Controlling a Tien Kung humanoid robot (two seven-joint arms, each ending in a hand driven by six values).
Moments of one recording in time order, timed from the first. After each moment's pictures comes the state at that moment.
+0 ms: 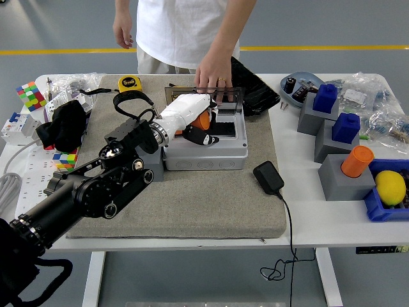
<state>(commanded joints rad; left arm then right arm) -0.77 0.00 -0.79 -0.83 1.98 0.12 -0.06 0.09 -0.07 1.43 0.18 -1.38 0.00 -0.16</state>
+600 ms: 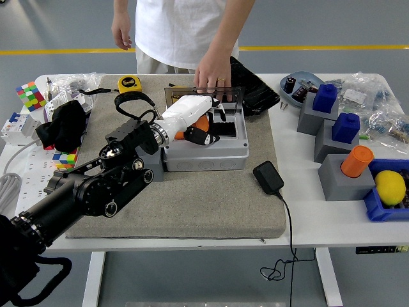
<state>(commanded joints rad) -0.77 0.00 -0.77 -0.82 1.93 0.14 -0.12 0.08 -0.07 1.43 0.18 -1.39 0.00 -0.16</state>
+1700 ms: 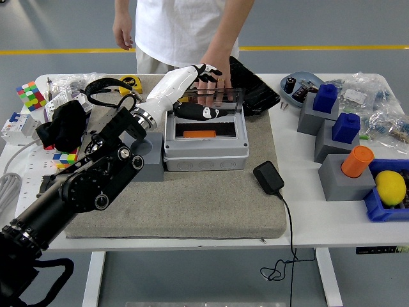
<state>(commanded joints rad) -0.70 0.00 -0.97 -0.92 1.93 0.14 -0.13 0.08 -0.07 1.43 0.18 -1.37 0.00 -0.15</state>
